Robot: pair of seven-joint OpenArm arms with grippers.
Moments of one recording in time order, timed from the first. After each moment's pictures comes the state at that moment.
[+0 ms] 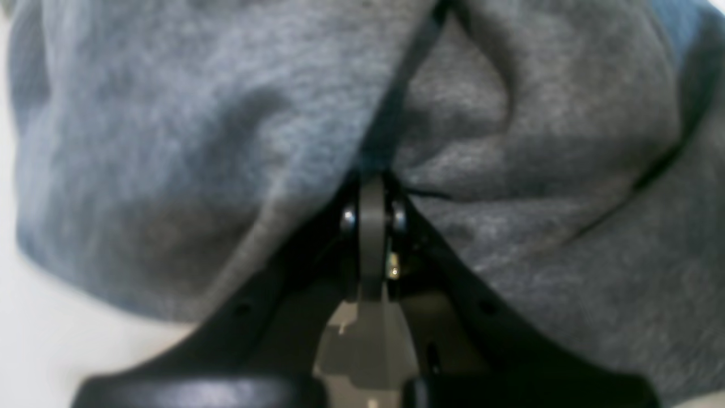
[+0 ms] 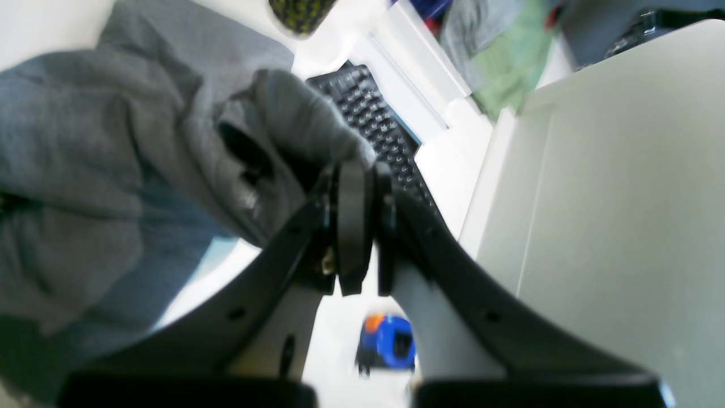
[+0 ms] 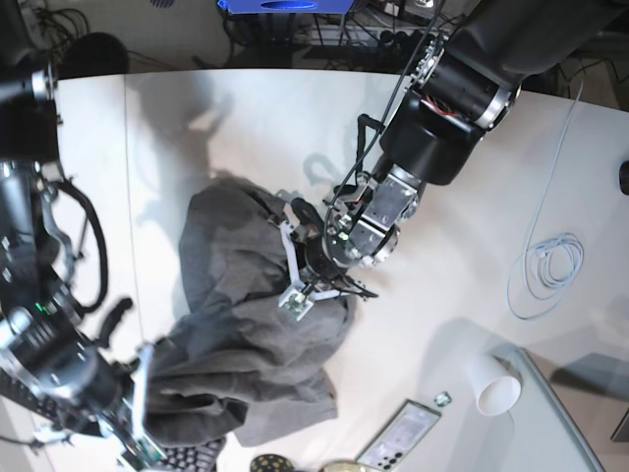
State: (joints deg) left arm -23.9 -0.1 29.7 36.0 2.3 -12.0 10.5; right arm 21.3 17.5 -10.6 107.2 -1.8 26.1 -58.7
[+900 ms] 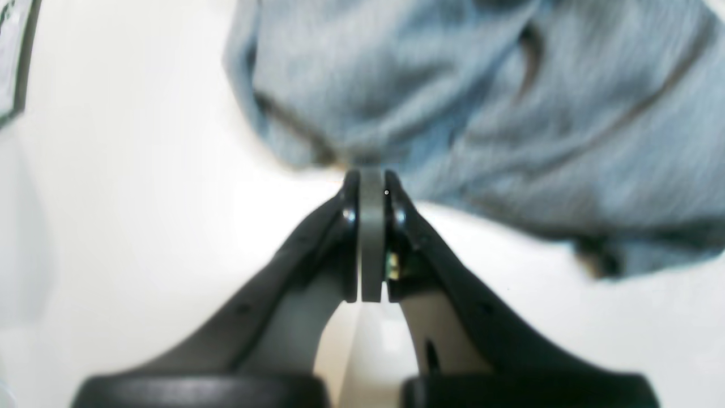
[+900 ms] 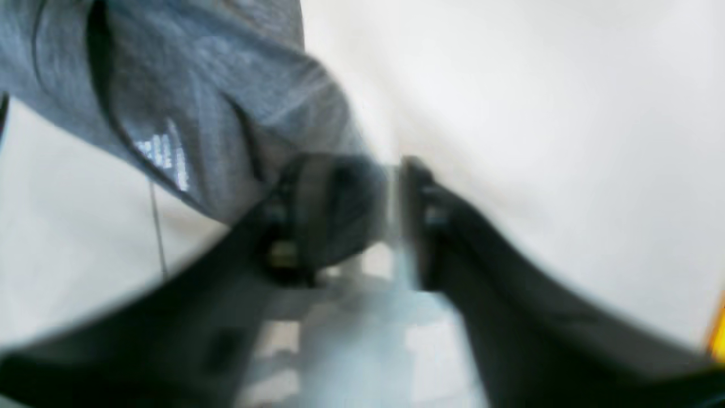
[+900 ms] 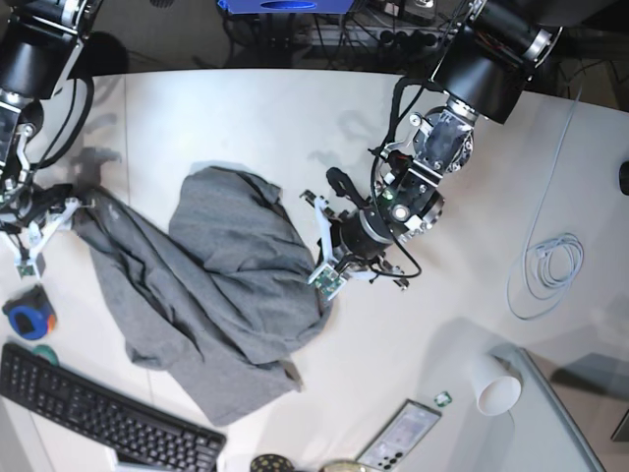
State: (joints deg) left arm -9.1 -12.1 29.4 72.1 2.7 -11.7 24.0; right arm 3.1 10.5 26.8 76.7 -3.1 28.1 -52.2
